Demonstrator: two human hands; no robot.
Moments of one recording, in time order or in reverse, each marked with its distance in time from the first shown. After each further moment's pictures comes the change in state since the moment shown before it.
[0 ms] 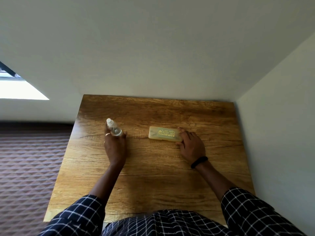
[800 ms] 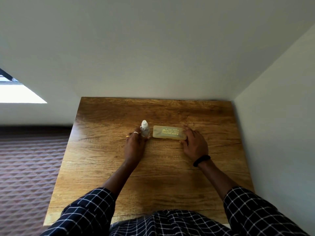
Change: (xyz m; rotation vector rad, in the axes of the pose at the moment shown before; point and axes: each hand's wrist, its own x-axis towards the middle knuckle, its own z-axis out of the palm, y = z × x) left_hand -0.024 0.025 0.035 0.182 -0.414 0.271; right_hand 0.002 0.014 -0.004 0.062 -0.002 0.124
